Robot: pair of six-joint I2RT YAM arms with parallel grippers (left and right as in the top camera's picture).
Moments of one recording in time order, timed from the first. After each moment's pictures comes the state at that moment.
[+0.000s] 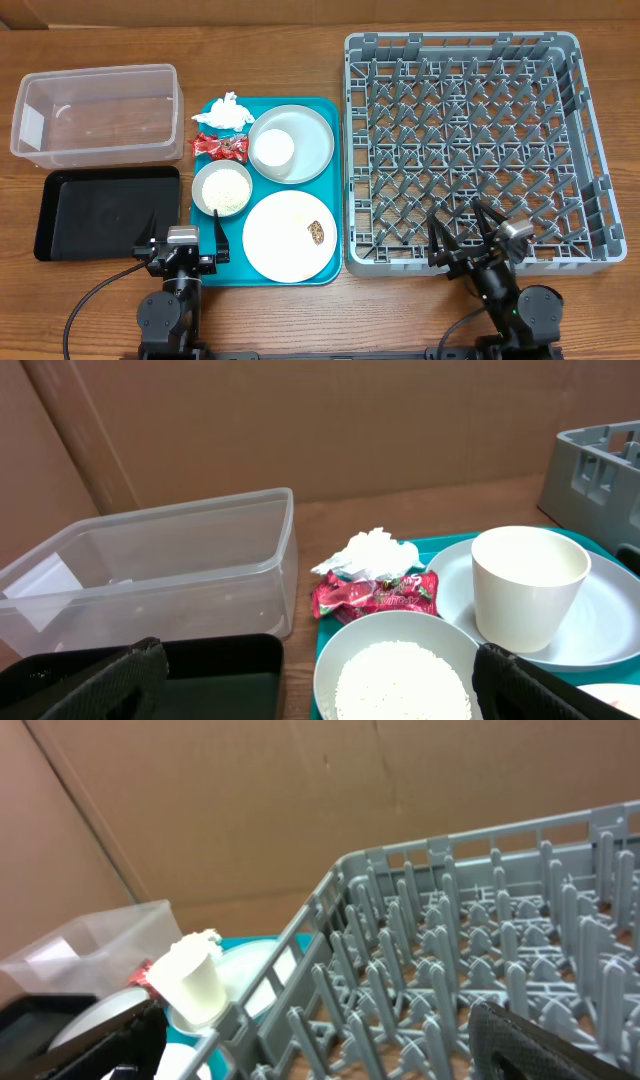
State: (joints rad) left arm -0.03 0.02 0.01 -0.07 -0.11 0.13; right arm 0.10 0.02 0.08 -0.07 -0.28 0.33
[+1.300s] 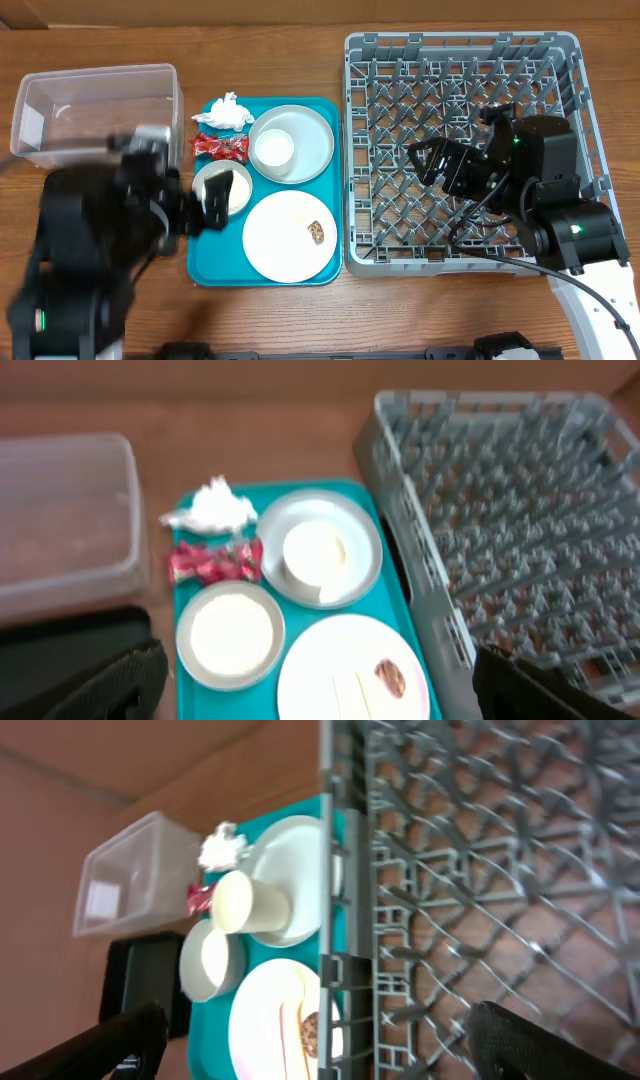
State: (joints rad) left arm -0.03 0.98 1.37 -1.06 0.26 -0.05; right arm 0.16 1.09 1.13 -0.81 -0.36 0.55
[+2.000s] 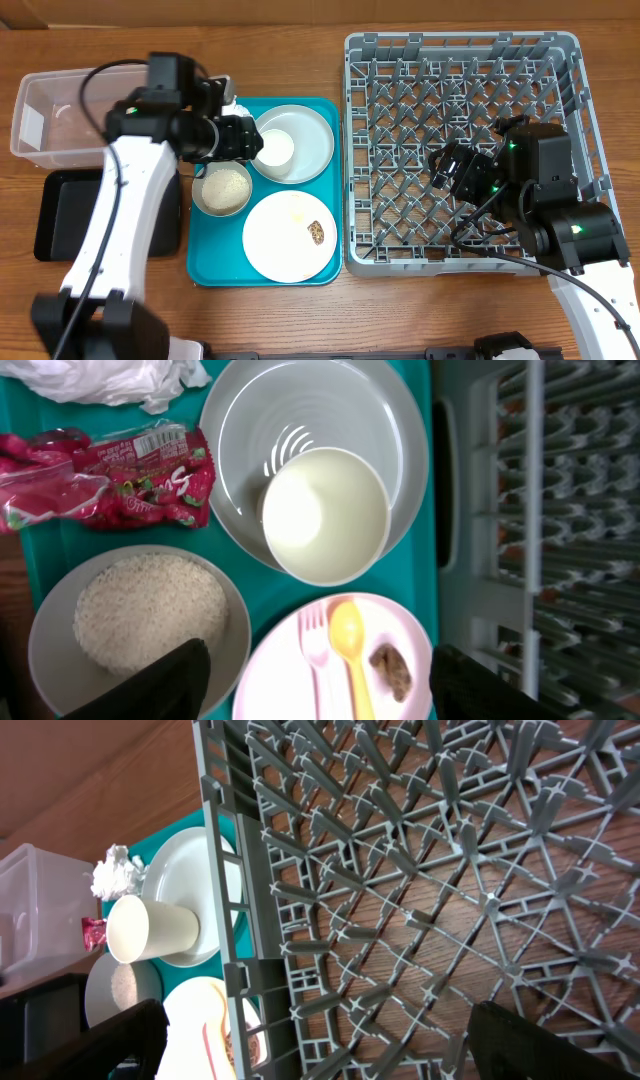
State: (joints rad) left arm -0.09 1.64 1.46 -1.01 0.32 -0.14; right arm 0.16 1.09 1.13 -0.91 -0.15 0.56
